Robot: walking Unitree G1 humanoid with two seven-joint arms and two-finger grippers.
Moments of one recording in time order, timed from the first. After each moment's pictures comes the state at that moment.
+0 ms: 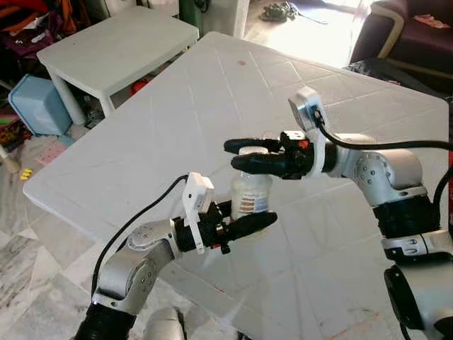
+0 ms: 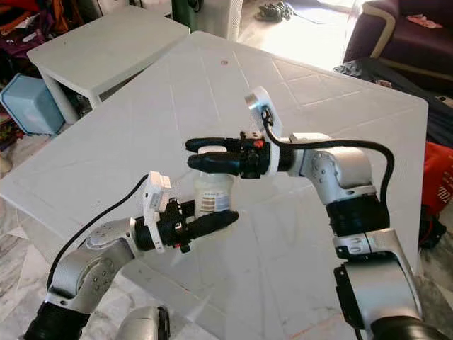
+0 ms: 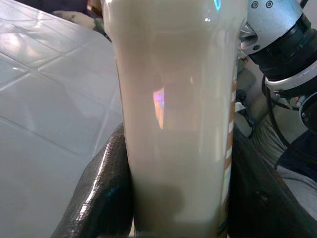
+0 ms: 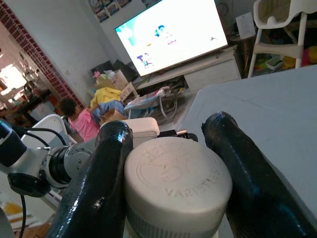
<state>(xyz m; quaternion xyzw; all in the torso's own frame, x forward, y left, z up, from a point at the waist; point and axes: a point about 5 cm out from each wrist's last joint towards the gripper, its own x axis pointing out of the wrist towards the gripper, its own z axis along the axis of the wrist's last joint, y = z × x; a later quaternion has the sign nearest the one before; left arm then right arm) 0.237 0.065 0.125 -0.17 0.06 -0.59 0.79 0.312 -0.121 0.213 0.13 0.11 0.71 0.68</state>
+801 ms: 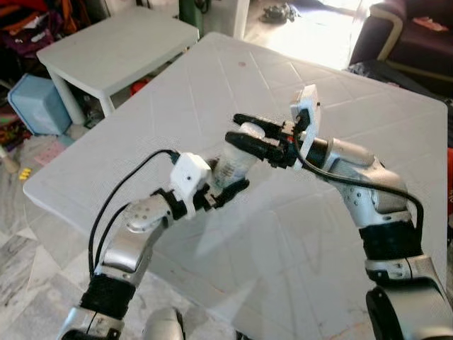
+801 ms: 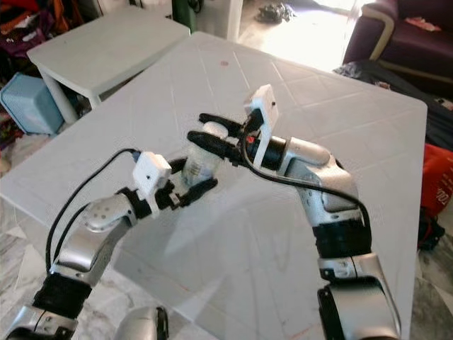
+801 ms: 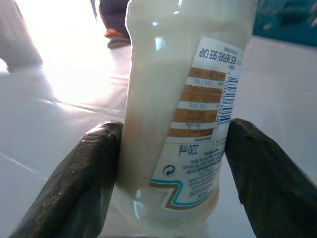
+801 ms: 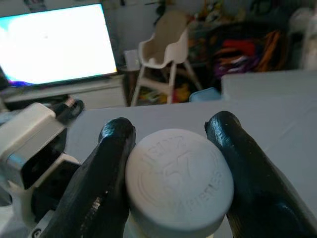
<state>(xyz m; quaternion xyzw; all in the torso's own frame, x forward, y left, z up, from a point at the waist) 0.295 0.098 0.129 0.12 -0.06 -0.41 0.90 0.317 -0.112 0.209 0.03 -0.02 0.52 0.86</state>
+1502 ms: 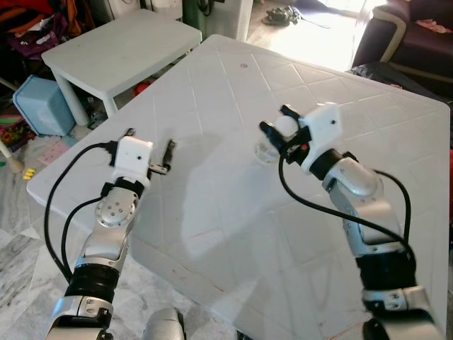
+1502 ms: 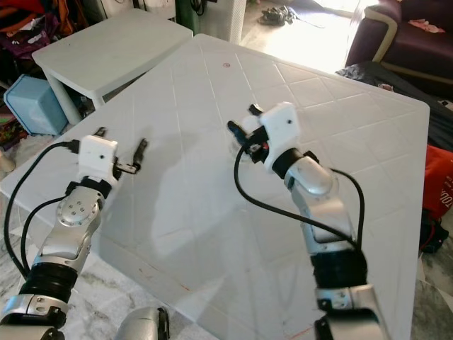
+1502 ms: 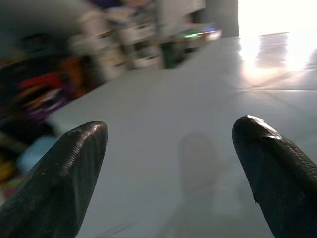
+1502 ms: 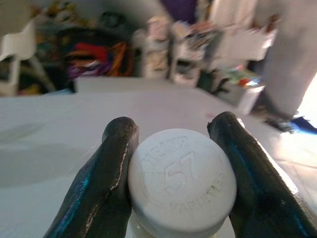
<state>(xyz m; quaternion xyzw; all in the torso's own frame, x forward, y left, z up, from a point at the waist) 0.322 0.189 0.119 0.12 -0.05 0.03 0.99 0.315 -0.144 0.189 -0.07 -0.11 0.20 0.97</state>
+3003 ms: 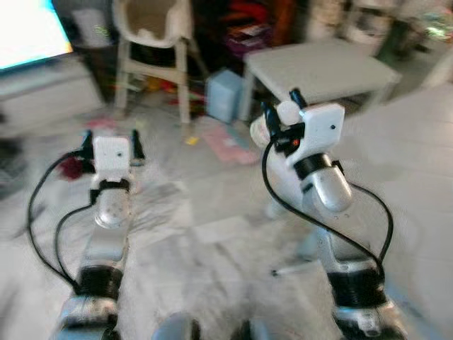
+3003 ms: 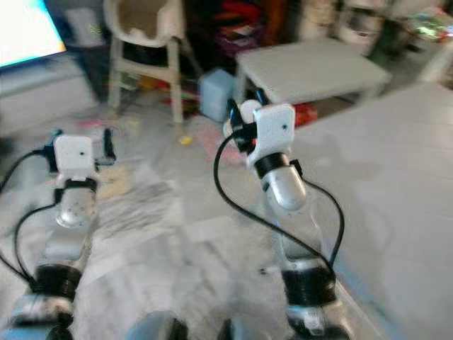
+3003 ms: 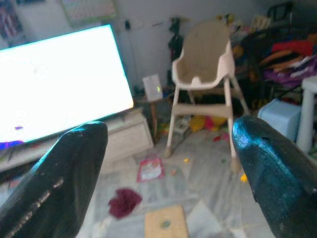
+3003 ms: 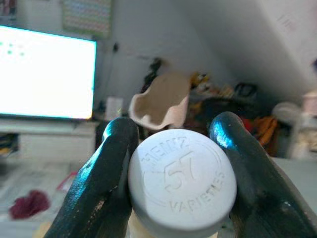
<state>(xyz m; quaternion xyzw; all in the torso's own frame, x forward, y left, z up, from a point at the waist) 0.316 0.172 0.117 0.13 -0.07 0.09 0.98 0.307 -0.118 0.188 -0.04 -0.15 0.13 0.98</state>
